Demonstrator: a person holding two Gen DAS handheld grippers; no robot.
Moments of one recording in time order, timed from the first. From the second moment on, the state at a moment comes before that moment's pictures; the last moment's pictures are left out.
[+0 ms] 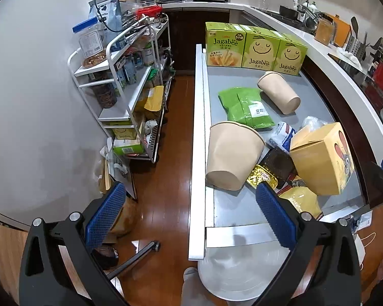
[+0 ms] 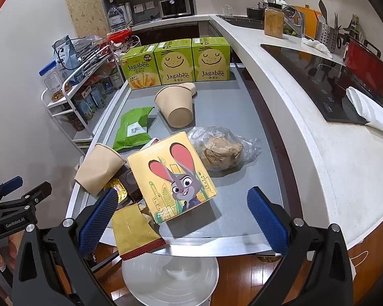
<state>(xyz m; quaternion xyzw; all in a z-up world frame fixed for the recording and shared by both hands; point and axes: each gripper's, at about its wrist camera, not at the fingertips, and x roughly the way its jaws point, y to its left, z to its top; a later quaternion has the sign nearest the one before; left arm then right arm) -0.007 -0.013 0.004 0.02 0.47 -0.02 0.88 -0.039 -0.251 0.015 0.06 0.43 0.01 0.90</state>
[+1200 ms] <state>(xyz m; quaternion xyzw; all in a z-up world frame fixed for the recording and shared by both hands) 0.004 -0.011 -0.013 0.00 0.49 -0.04 0.87 -0.023 -0.247 -0.004 0.03 0.46 0.03 0.89</state>
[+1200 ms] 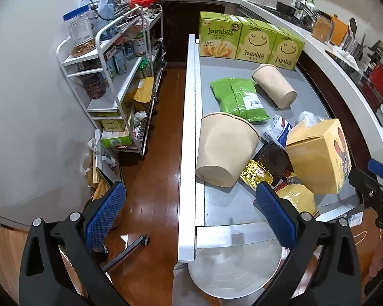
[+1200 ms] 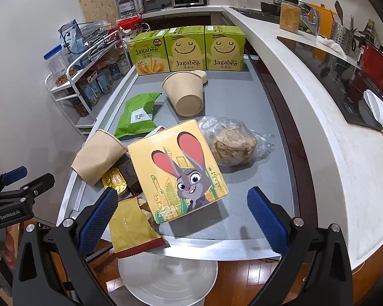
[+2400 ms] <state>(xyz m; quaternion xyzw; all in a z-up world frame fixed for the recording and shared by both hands) 0.034 -0.023 -0.038 0.06 0.51 -0.12 0.85 0.001 -0.237 -0.014 -0.02 0.47 0.08 0.88</state>
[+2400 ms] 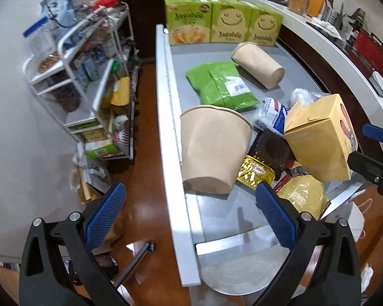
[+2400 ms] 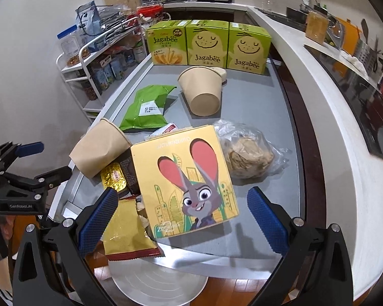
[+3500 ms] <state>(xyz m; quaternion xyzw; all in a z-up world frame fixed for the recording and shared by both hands) 0.090 -0.068 -0.081 0.04 0.55 -0.22 0.80 0.044 -0.244 -0.048 -0.05 0.52 0.11 0.84</state>
